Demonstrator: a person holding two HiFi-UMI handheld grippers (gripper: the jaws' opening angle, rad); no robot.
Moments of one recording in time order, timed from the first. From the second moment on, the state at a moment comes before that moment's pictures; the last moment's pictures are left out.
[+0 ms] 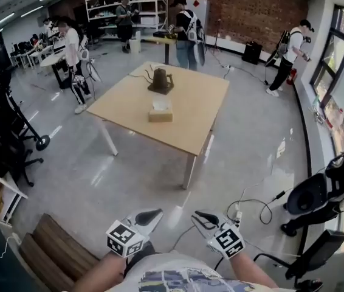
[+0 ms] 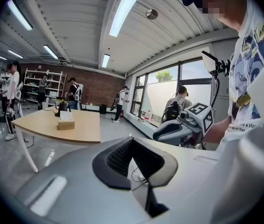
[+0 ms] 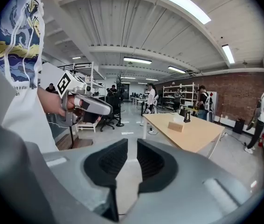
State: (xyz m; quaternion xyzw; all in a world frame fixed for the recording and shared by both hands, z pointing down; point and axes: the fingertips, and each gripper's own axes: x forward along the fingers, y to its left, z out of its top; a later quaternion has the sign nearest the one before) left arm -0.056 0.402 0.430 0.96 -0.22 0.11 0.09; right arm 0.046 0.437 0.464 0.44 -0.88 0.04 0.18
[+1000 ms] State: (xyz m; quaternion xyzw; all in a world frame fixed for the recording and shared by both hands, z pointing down) left arm -0.029 0.355 0.429 0.97 -0.20 0.13 0.10; right arm 0.057 0.403 0.466 0.44 -0.87 0.08 0.18
